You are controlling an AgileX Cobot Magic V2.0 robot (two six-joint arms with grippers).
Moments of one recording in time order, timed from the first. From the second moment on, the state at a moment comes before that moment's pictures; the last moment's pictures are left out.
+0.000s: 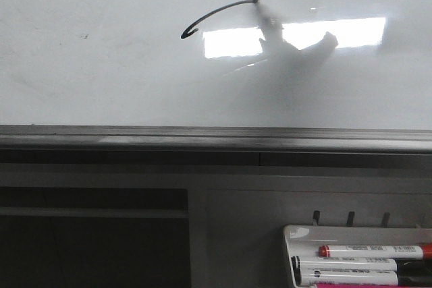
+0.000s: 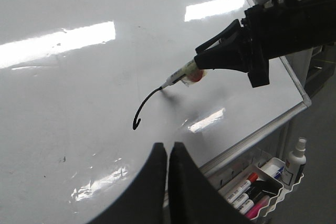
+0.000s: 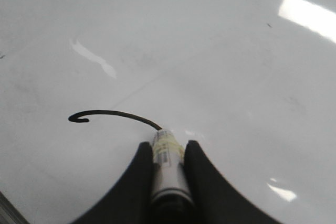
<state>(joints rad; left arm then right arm) -0.65 0.38 -0.47 -0.59 0.25 0.61 0.66 1.19 -0.91 -0.96 0.29 0.69</state>
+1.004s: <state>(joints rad) -0.65 0.38 -0.47 -0.59 0.24 0.61 0.76 1.19 -0.82 -0.70 0.39 0.69</state>
